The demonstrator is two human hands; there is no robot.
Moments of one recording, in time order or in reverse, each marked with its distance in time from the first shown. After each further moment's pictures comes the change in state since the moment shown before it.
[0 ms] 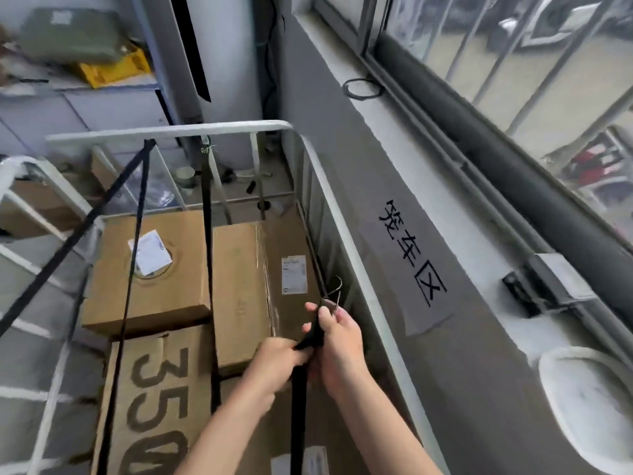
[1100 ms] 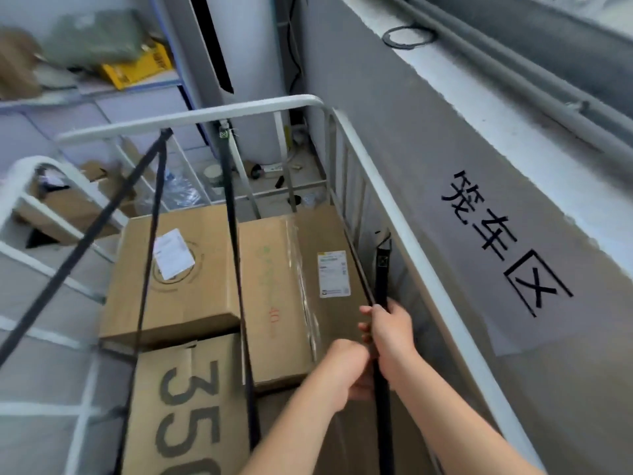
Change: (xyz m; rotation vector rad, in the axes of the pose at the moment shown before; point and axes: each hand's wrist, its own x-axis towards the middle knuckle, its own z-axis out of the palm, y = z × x) left_hand 0.099 -0.005 0.032 -0.021 -0.062 -0.187; right_hand 0.141 0.044 -0.004 -0.290 0.200 -0.035
